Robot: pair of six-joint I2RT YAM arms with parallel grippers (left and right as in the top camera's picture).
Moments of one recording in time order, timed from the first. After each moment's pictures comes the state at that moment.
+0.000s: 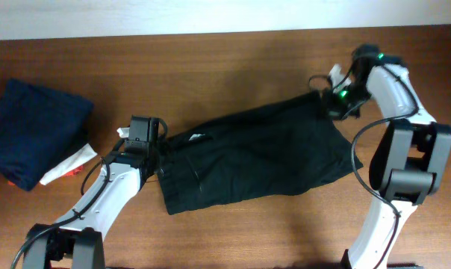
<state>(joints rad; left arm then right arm) -0.18 1.53 0.80 -0.35 -0.01 -0.82 -0.16 2.18 1.81 -1.16 -0.40 -0.08</state>
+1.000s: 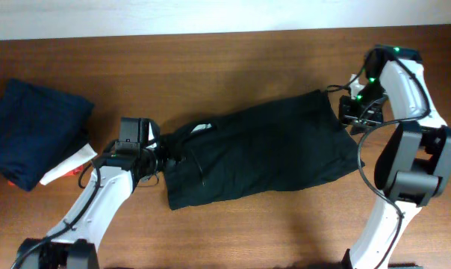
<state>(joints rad) -0.13 1.47 0.80 -0.44 0.25 -0.55 -0.20 2.18 1.85 -1.43 -0.14 -0.03</state>
